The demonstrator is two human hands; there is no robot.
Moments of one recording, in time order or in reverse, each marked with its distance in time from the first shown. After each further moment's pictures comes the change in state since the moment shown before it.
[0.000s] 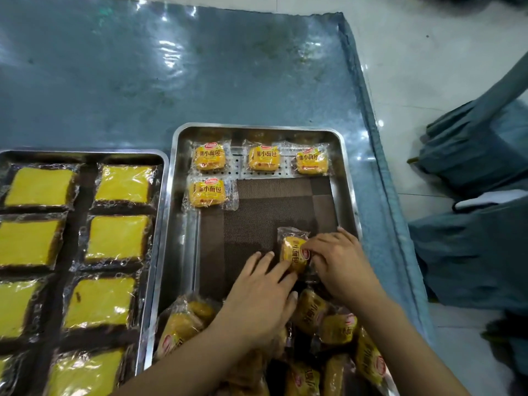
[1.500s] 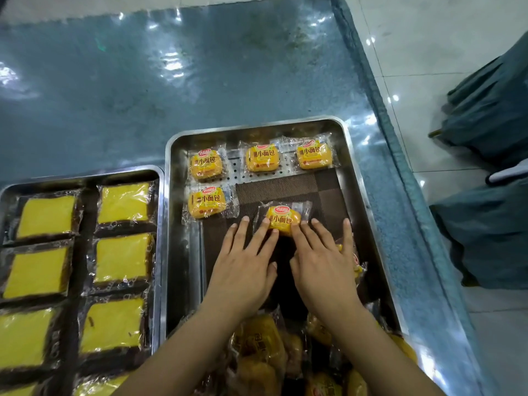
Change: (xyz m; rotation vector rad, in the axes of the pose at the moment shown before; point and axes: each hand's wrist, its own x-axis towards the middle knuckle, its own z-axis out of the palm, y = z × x) left_hand 0.034 -0.048 -0.003 0.190 0.054 -0.175; right_hand 0.011 -0.046 0.031 -0.121 0.072 0.152
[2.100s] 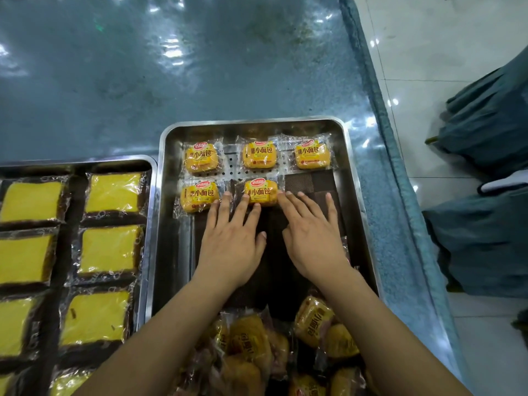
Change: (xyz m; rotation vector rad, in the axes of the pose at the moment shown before) left_hand 0.032 -0.010 -0.013 -0.018 0.079 -0.172; right_hand 0.053 0.009 -0.018 0.102 -0.084 -0.124
